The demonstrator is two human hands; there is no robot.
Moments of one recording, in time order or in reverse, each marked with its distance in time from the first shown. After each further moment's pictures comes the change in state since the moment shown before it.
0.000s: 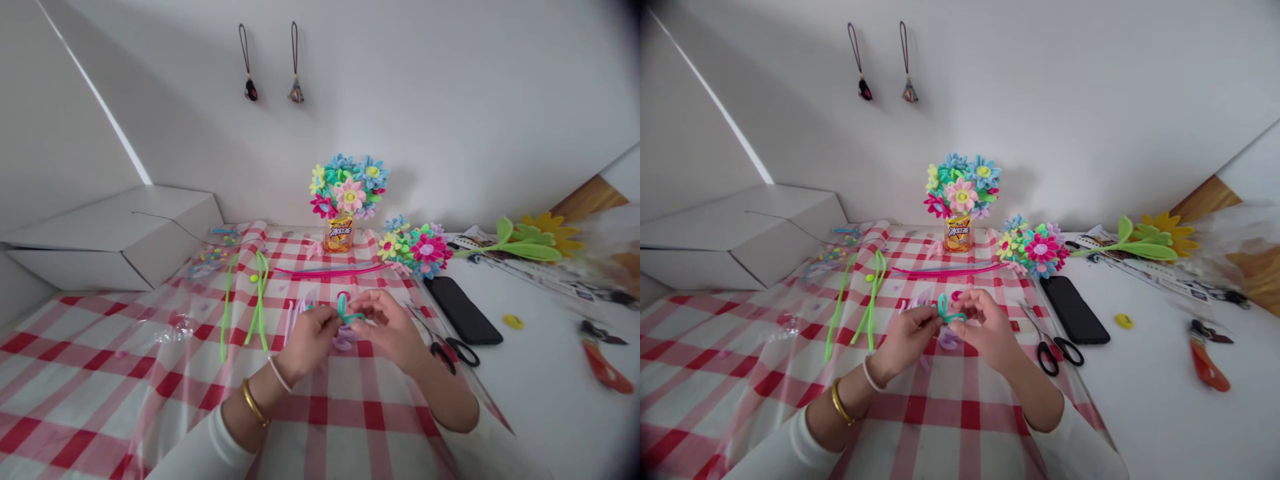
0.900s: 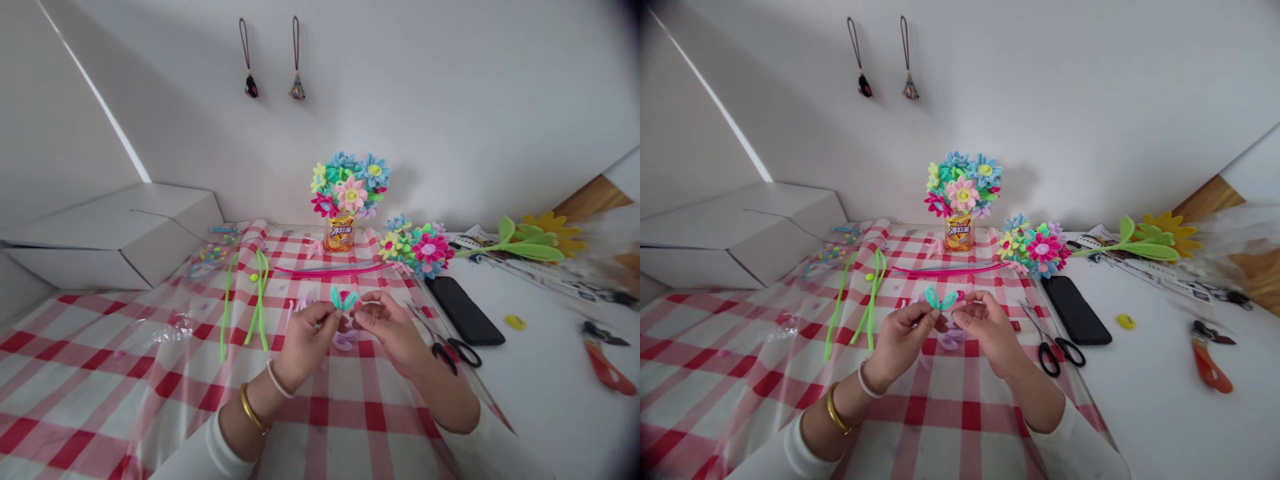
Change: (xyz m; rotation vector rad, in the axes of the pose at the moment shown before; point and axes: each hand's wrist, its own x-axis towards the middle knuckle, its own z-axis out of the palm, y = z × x) left_hand -0.006 0.008 0.000 -0.088 0.162 0.059; right_hand 0.000 0.004 0.007 0.309 0.055 0.193
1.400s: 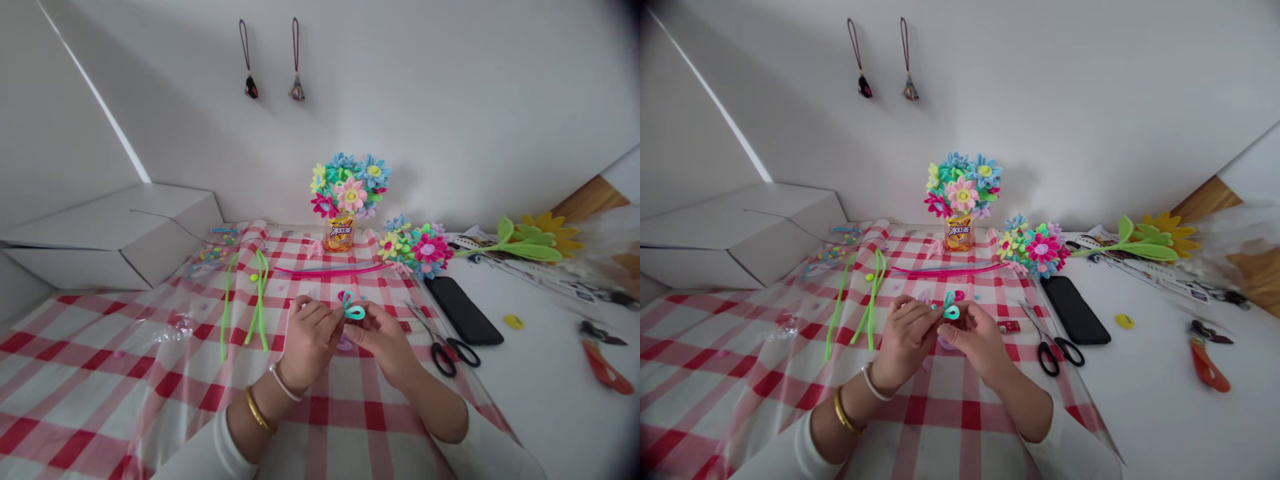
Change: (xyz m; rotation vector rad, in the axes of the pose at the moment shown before) left_hand -0.001 0.001 -0.003 0.637 0.105 0.503; right_hand -0.006 0.008 0.013 -0.072 -0.025 -0.060
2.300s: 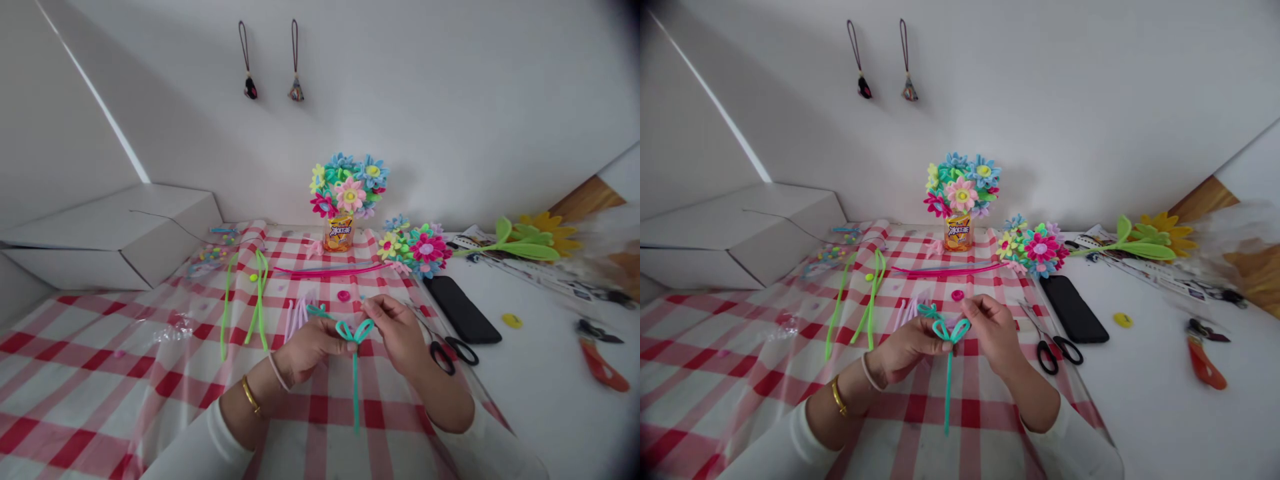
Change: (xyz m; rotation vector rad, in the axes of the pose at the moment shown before) left_hand 0.000 -0.003 0.009 -1.419 -0.524 -0.995; right_hand 0.007 -0.010 -0.016 -0.119 0.152 -0.106
